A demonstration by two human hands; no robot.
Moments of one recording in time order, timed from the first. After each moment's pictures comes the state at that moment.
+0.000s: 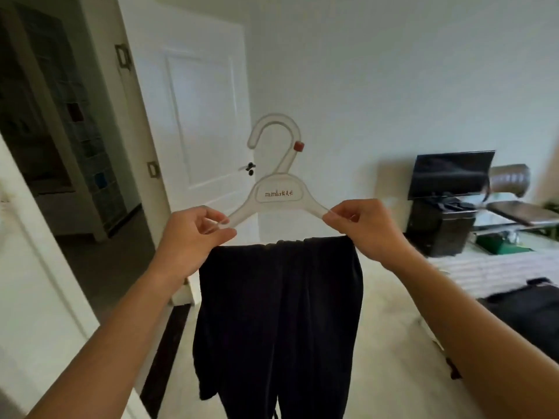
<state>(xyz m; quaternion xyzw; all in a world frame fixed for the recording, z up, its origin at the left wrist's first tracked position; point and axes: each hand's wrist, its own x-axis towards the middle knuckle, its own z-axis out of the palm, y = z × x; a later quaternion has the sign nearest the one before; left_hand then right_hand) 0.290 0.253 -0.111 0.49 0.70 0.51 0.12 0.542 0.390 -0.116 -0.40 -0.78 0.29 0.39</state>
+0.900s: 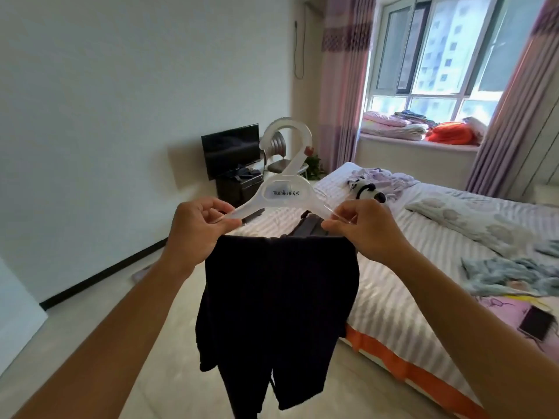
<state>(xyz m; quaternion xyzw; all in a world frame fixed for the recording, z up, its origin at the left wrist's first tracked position) 0.615 0.468 -0.151 0.70 0.45 0.44 0.33 0.885 0.384 -0.164 -0.69 -0.61 0.04 0.39</state>
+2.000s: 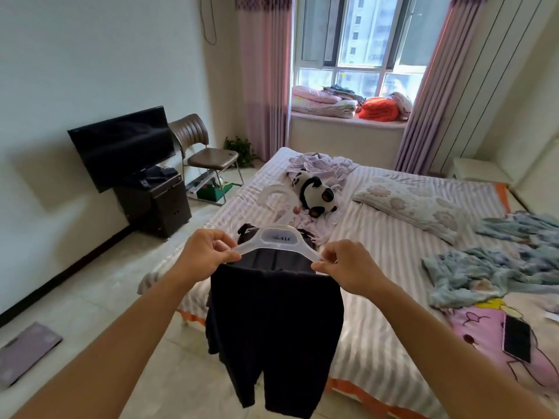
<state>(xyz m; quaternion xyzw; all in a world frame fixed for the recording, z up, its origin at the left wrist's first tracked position) 0.917 0.877 -0.270 0.80 0.37 0.21 0.43 1.135 0.684 -0.275 -0.84 -0.46 0.11 0.26</state>
